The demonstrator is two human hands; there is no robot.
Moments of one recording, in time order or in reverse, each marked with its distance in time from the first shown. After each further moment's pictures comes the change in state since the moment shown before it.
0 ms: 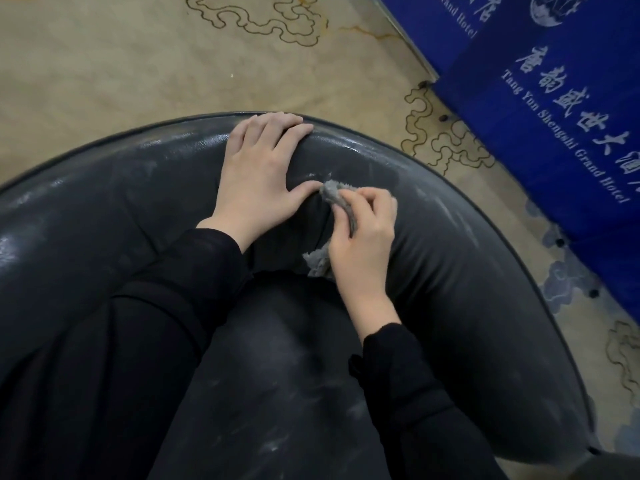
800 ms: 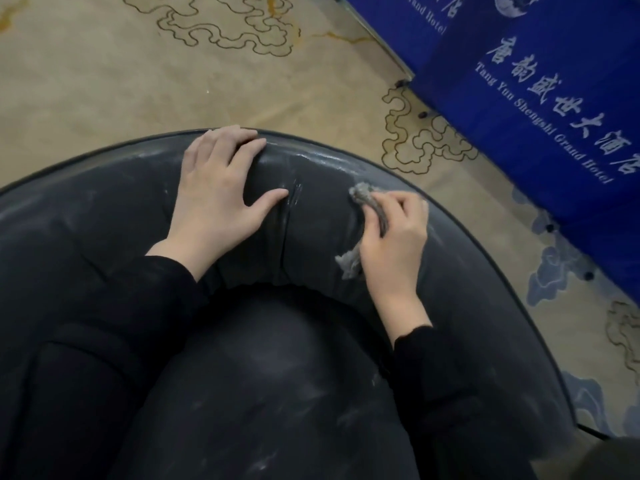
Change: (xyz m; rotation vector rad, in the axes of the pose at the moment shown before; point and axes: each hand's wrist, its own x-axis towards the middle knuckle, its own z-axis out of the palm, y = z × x) left_hand 0.003 0.017 -0.004 0.012 -0.009 0.009; right_hand 0.024 0.054 -0.053 -0.098 0.070 0.096
